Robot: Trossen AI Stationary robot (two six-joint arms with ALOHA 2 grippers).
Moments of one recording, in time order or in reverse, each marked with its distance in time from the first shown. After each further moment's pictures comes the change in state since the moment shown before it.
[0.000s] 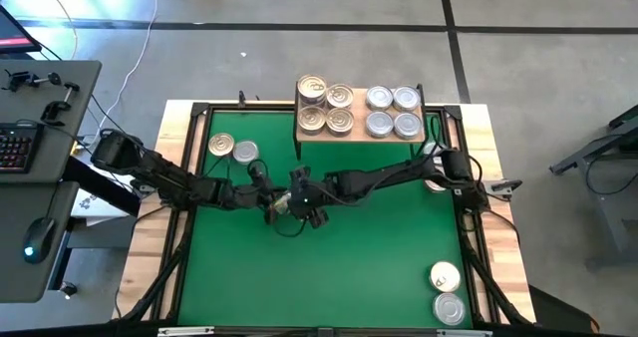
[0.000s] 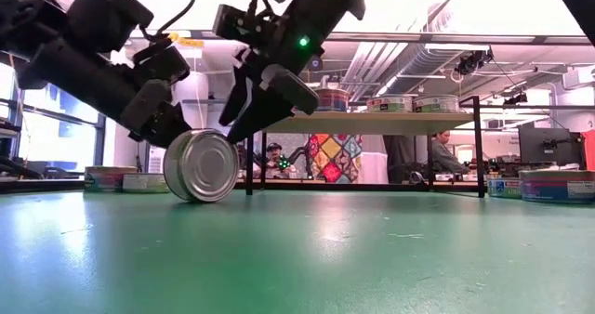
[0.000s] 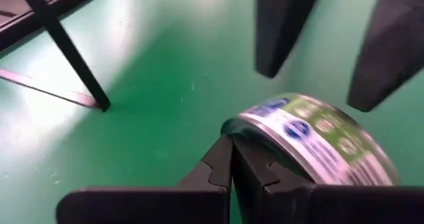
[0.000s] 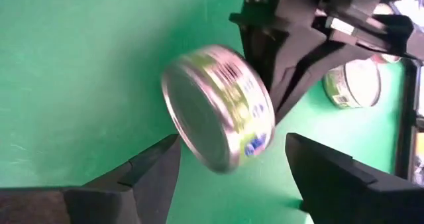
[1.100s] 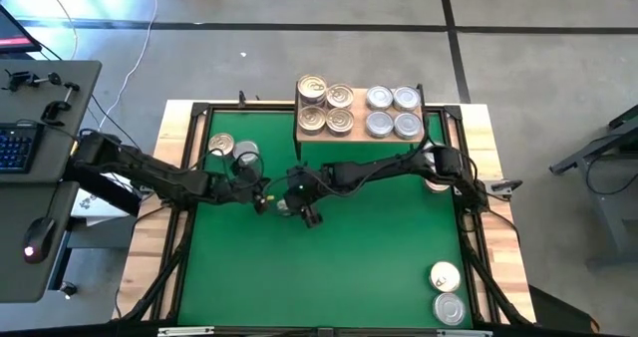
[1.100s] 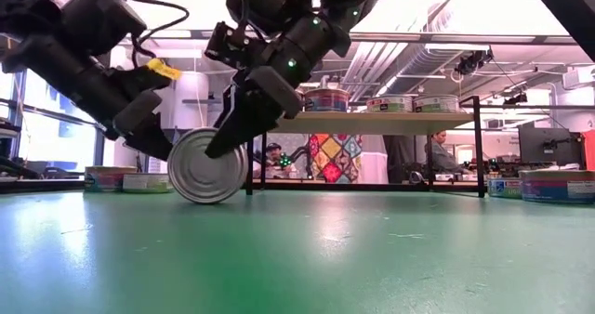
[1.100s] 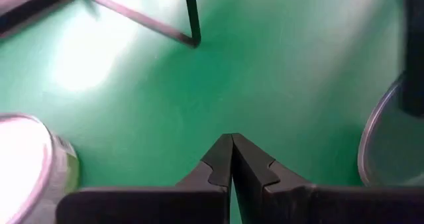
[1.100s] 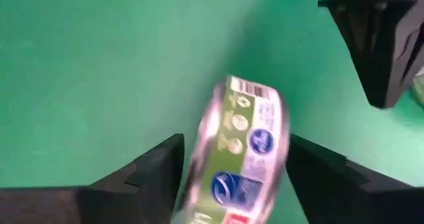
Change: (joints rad) left arm 0.035 -0.217 0.002 -0.458 -0.105 -0.235; right arm -0.067 0.067 -0.001 0.100 -0.337 0.174
